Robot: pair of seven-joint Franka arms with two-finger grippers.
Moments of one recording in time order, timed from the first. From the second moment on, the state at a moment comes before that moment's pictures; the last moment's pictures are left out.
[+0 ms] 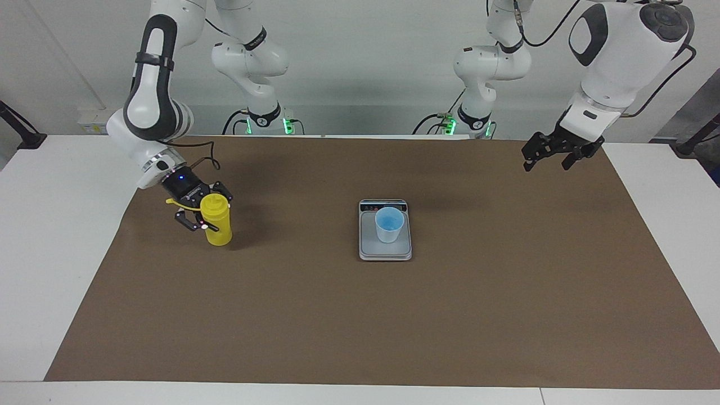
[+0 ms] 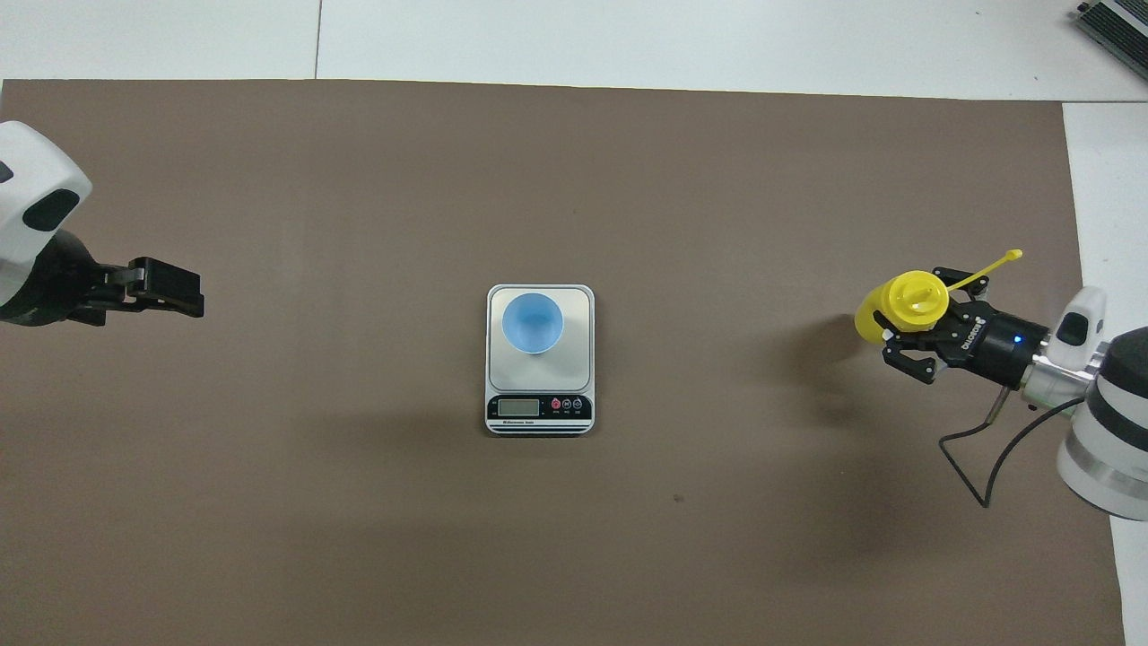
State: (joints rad) left arm -0.07 -0.03 -0.03 -1.69 -0.05 1.63 -0.12; right arm -0.08 0.06 -0.18 -2.31 1.35 2.23 -2.23
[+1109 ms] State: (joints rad) left arm -0.07 -0.03 -0.03 -1.70 -0.05 1.63 -0.12; right arm -0.15 0.09 -0.18 -2.32 1.41 2.17 -2.33
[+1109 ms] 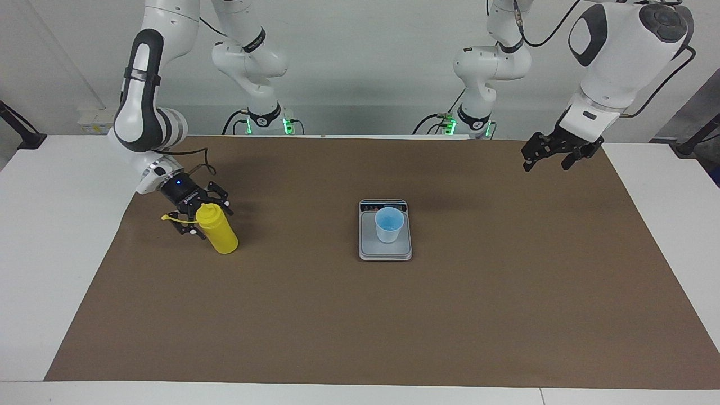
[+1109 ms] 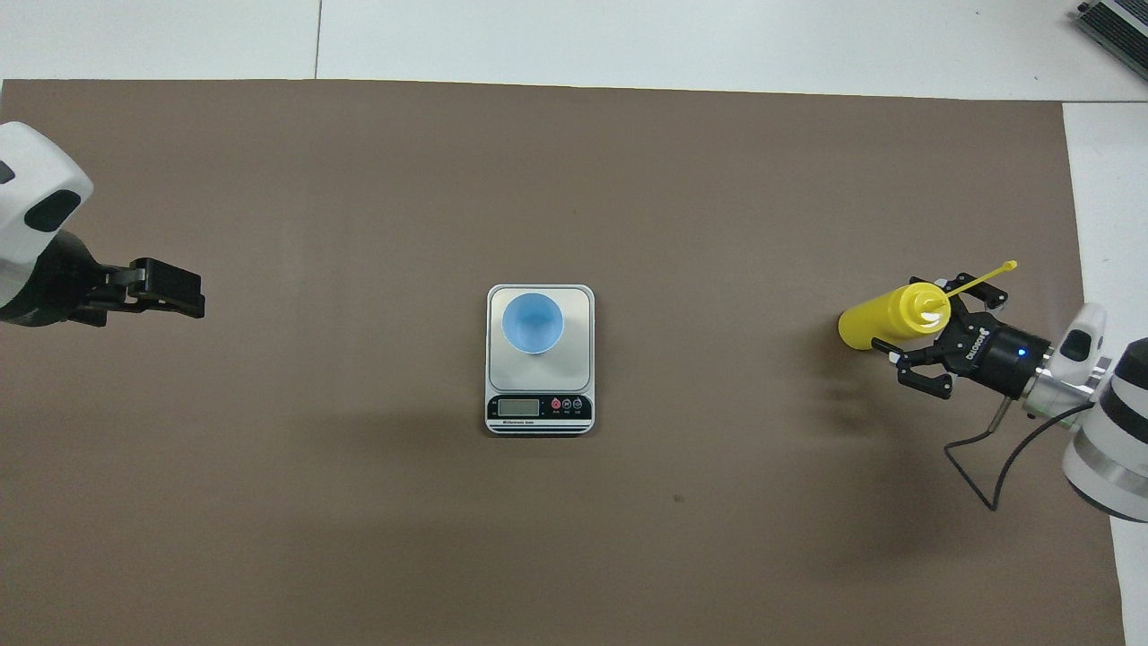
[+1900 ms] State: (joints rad) left arm -0.07 -0.03 -0.03 -1.70 -0.05 1.63 -0.12; right arm -0.28 0.05 -0.18 -2.29 1.08 2.16 -2.27
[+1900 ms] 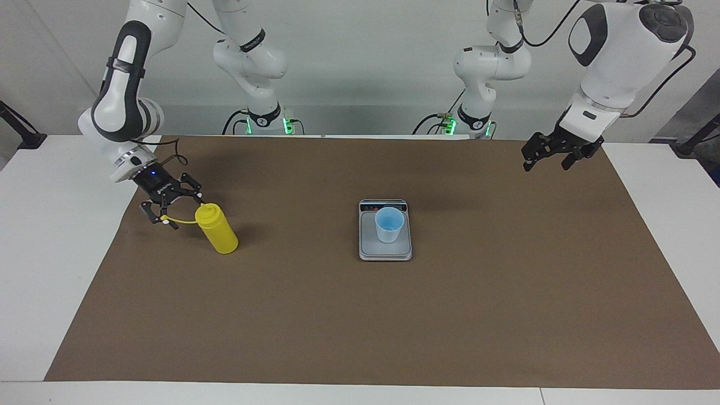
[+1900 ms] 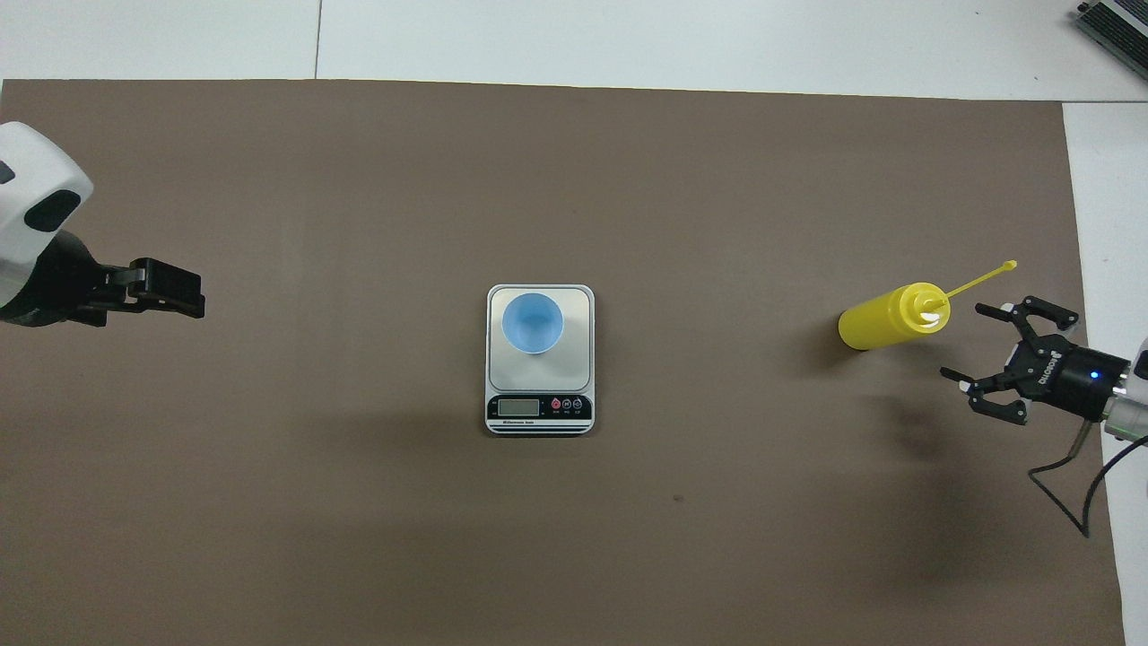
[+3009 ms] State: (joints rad) left arm -0.07 -0.03 -0.02 -1.70 -0.05 1.63 -0.12; right arm -0.20 -0.09 -0.15 -2.05 0.38 2.11 -1.22
